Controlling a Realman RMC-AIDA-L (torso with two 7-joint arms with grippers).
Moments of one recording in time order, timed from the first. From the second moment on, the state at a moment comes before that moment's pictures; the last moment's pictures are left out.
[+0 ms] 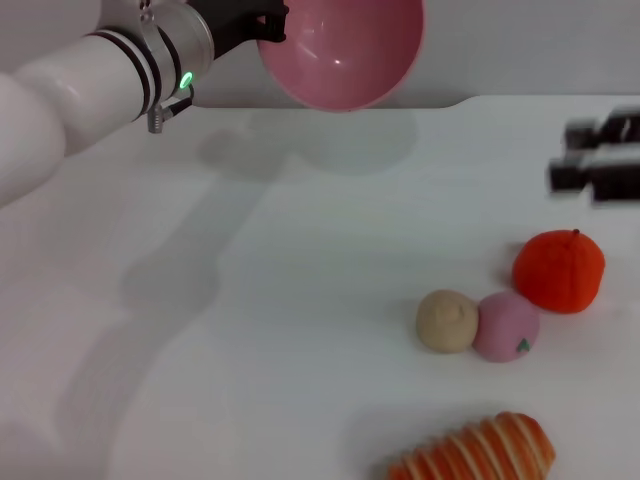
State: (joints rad) left arm -0.61 -2.06 1.70 1.02 2.10 0.18 -2.45; right arm 0.44 2.06 -0.73 -1.58 -1.96 -1.93 2.20
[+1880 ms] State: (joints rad) left arm -0.58 -2.06 1.70 1.02 2.10 0.16 -2.45; right arm 0.63 2.07 -1.05 -0.99 -2.56 -1.52 2.29
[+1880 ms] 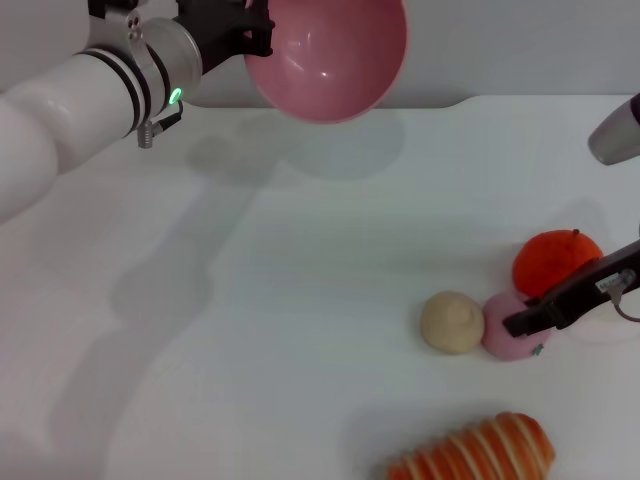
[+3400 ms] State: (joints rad) left arm -0.64 -2.06 1.59 1.05 2.11 0.66 -2.46; right arm 0.58 2.07 -1.02 -1.67 -2.25 -1.52 2.28
